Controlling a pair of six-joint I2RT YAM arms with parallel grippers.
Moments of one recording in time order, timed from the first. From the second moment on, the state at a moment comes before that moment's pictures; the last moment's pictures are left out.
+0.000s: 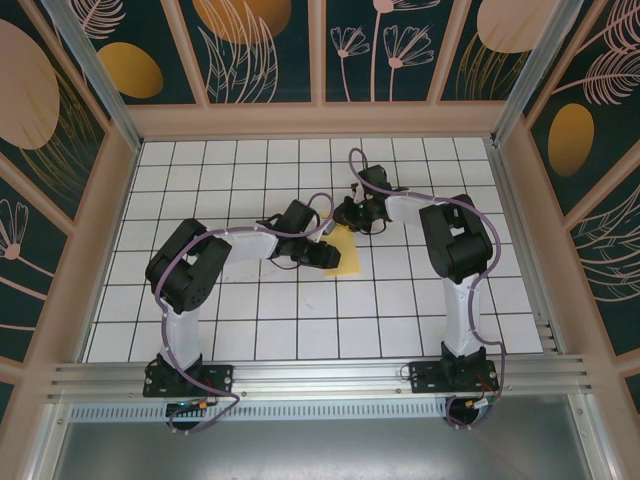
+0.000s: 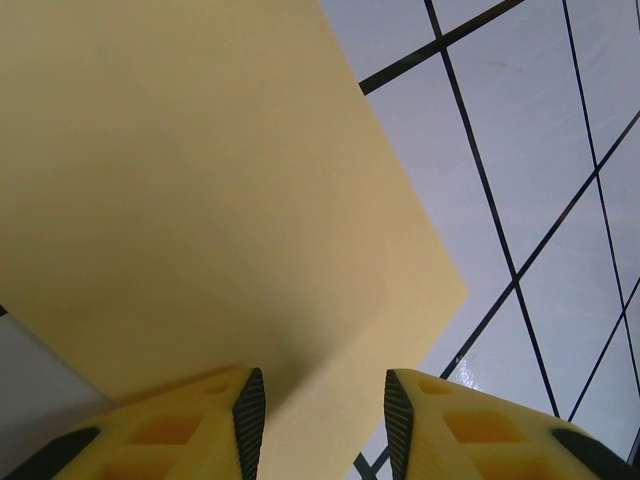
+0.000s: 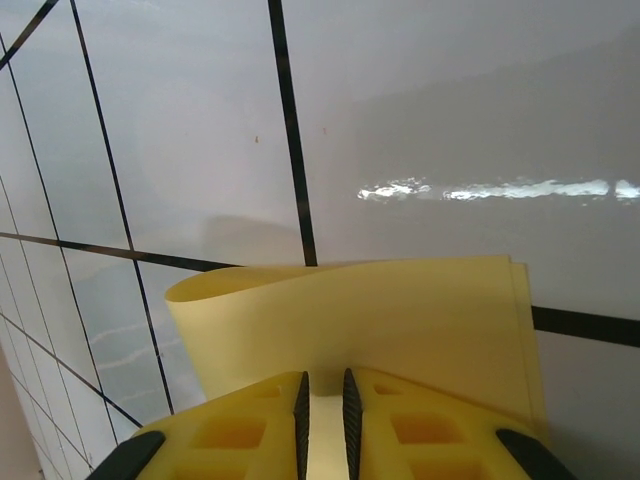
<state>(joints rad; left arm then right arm) -0.66 1.96 1.10 -0.13 0.54 -0.43 0.42 2.11 1.35 -0.25 -0.51 0.70</state>
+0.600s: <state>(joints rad) -0.66 1.96 1.08 -0.11 0.53 -0.43 0.34 1.70 1.25 -0.44 -0.41 0.62</state>
